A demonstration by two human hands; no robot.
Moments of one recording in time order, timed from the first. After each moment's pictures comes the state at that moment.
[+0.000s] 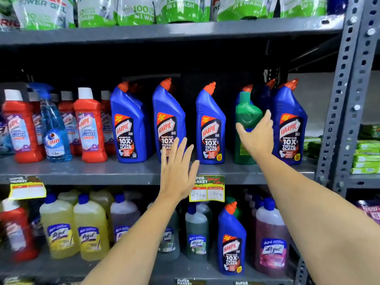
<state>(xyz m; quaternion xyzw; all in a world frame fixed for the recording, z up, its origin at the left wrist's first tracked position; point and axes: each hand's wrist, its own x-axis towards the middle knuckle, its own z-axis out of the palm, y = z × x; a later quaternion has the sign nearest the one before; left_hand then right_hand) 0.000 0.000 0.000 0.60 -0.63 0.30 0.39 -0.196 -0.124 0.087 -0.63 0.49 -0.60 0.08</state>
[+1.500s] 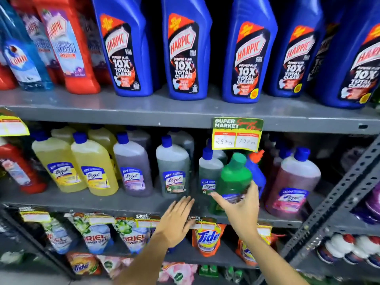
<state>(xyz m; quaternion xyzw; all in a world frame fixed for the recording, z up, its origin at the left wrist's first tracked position) 0.054 0.060 -0.301 0.67 -0.74 0.07 0.09 -0.142 -0.004 -0.214 -0.63 0.43 -0.56 0.33</state>
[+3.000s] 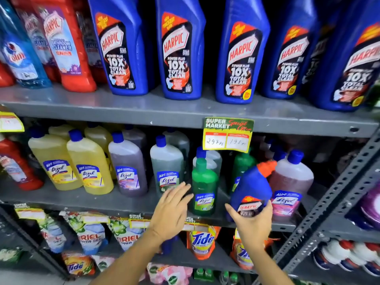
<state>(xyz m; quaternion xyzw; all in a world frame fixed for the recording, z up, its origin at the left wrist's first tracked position) 0.039 0.063 -0.249 0.59 -0.75 0.13 0.28 -0.190 -0.021 -0.268 -0.54 0.58 -0.55 0.28</state>
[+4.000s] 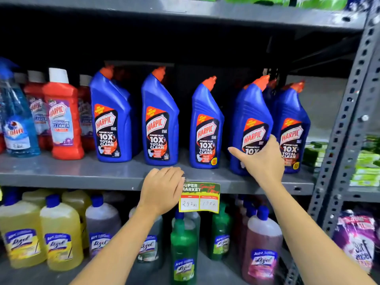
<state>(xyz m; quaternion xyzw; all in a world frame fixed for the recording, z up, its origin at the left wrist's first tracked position) 0.031 -0.014 -0.025 0.52 -0.68 0.40 0.33 -0.211 -0.108 0.051 -0.61 0.55 -0.57 0.07</state>
